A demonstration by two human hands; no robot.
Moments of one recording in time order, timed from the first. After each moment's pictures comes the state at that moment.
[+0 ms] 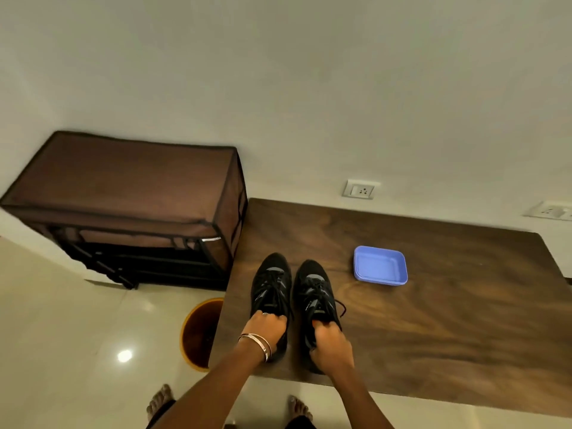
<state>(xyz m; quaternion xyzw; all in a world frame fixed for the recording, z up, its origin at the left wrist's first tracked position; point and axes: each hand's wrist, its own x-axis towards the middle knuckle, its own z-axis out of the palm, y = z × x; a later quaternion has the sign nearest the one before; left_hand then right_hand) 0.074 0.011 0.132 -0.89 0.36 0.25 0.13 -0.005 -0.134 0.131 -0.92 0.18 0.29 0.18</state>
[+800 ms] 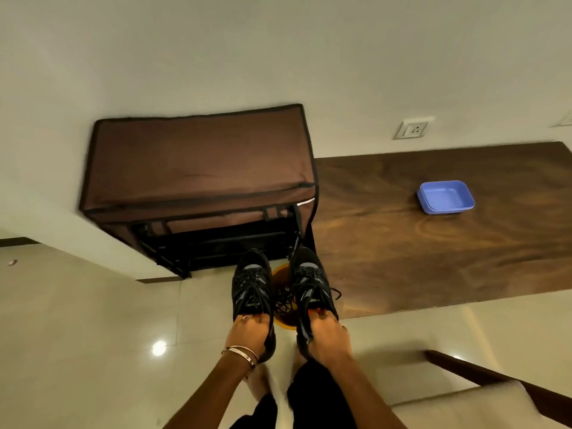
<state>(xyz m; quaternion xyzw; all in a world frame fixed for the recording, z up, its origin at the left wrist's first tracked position) 0.131 0.387 0.103 -0.87 0.38 0.28 0.14 0.037 0.233 0.112 -0.90 0.25 0.30 0.20</state>
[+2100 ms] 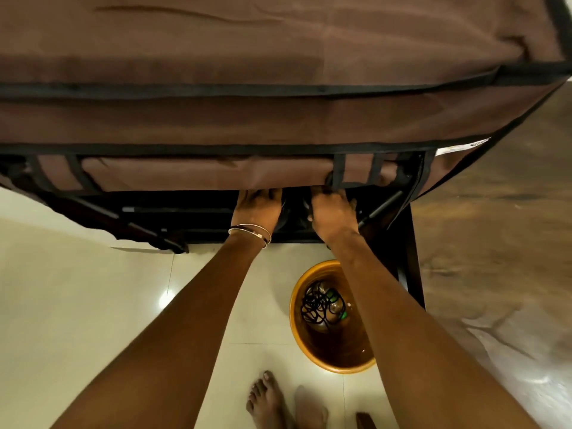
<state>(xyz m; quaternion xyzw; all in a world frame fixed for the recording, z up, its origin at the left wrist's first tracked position) 0.417 0.322 -0.159 -0.96 0.28 0.05 0.09 0.360 0.191 -0.132 -0.97 0.17 0.17 0.10</state>
